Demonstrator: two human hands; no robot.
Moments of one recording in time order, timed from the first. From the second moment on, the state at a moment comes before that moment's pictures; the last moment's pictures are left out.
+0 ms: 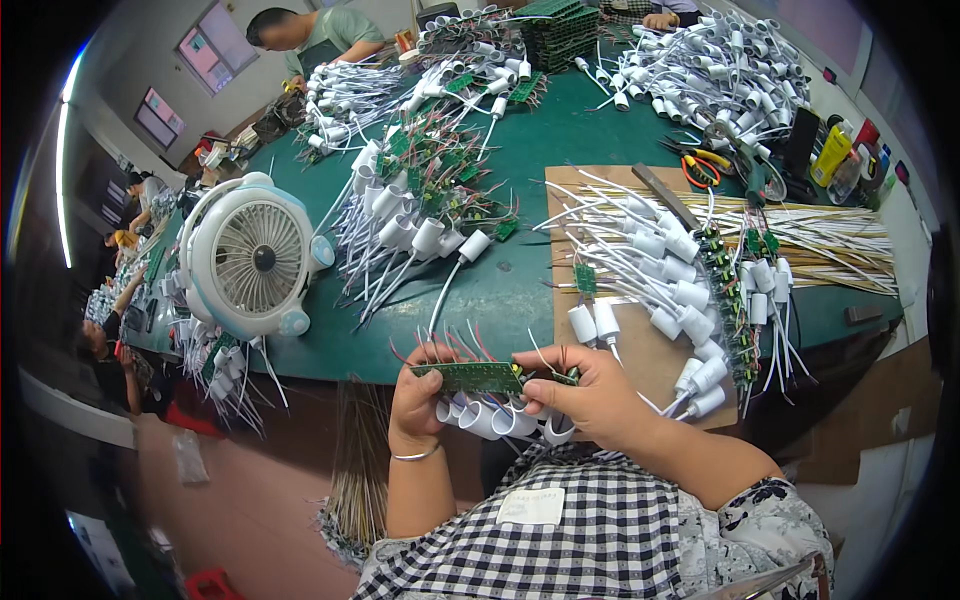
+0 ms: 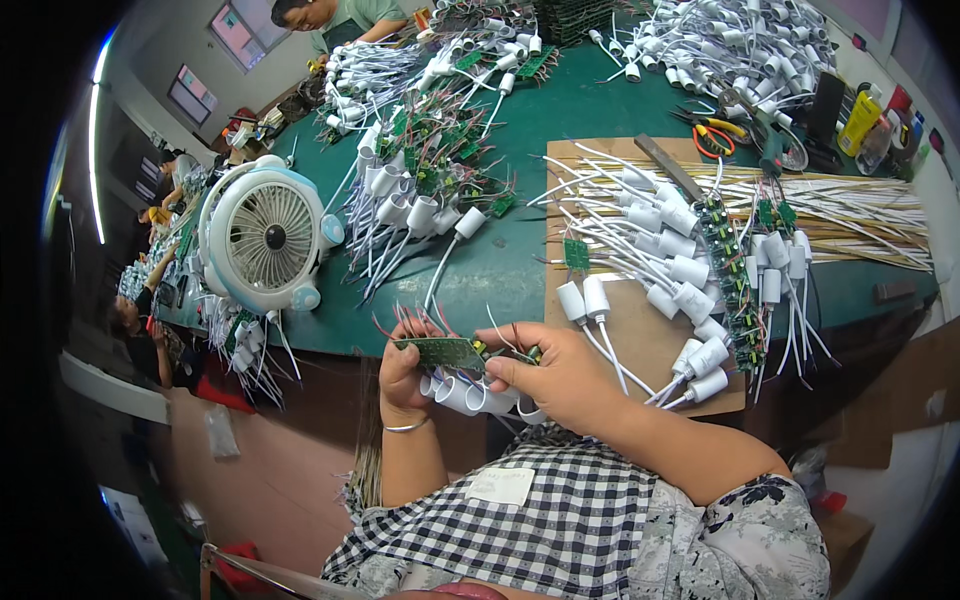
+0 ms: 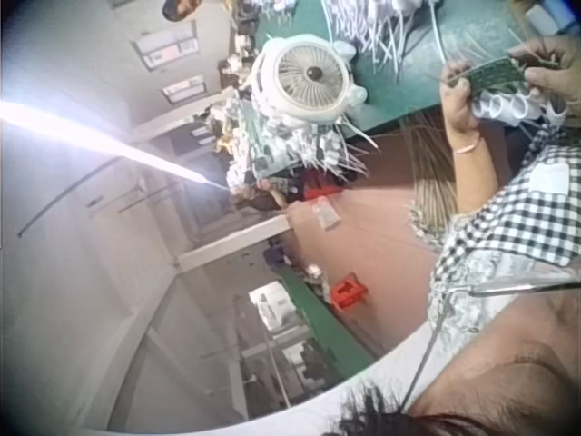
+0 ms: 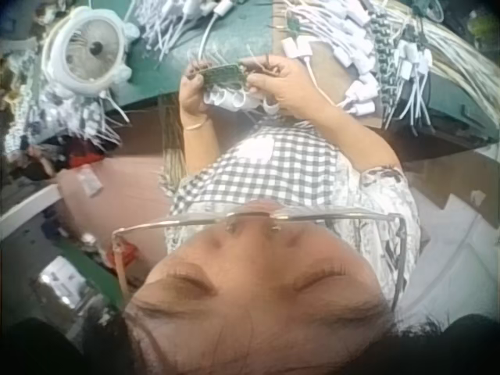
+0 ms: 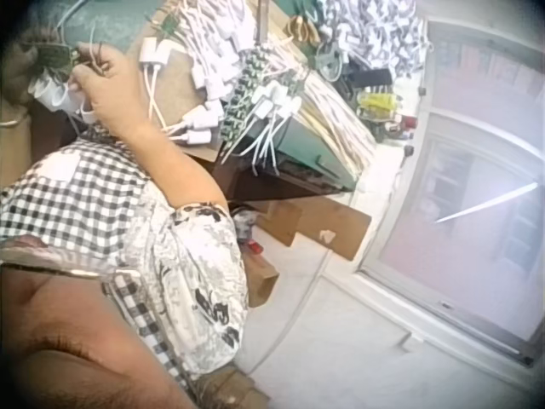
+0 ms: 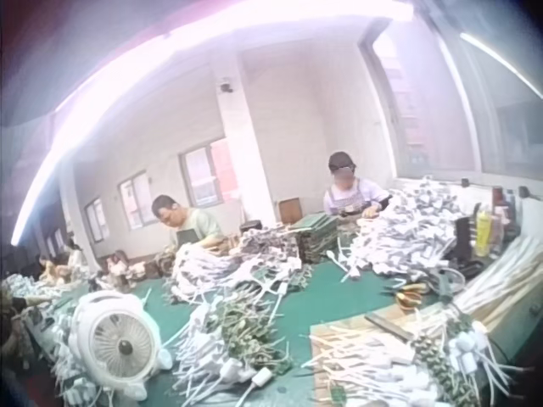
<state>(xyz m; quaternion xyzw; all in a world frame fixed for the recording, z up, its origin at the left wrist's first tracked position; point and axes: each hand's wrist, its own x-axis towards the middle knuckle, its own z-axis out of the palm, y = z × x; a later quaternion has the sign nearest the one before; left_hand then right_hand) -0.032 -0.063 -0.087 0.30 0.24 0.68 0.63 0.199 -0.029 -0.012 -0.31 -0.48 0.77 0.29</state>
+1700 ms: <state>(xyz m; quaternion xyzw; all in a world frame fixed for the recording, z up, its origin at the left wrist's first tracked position) 0.011 -0.072 -0.036 0.35 0.52 0.54 0.56 0.174 0.011 -0.038 -0.38 -0.62 0.64 0.25</state>
